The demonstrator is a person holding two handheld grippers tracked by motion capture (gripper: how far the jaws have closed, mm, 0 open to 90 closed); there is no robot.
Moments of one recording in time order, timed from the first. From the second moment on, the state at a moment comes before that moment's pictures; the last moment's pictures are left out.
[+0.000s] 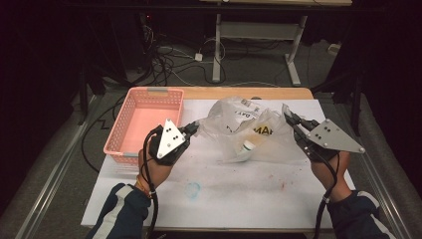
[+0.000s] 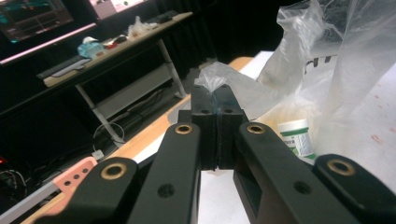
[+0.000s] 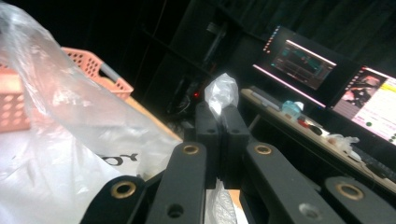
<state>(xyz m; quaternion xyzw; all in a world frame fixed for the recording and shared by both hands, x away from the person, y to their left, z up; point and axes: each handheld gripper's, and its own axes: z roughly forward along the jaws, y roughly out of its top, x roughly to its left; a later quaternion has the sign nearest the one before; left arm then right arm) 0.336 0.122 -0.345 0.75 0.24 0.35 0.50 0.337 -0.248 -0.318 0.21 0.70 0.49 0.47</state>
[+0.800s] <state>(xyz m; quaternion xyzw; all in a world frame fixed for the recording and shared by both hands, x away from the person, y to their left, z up) 0.357 0.105 -0.326 0.72 0.24 0.36 0.54 0.373 -0.241 -0.302 0.24 0.68 0.49 0.49</state>
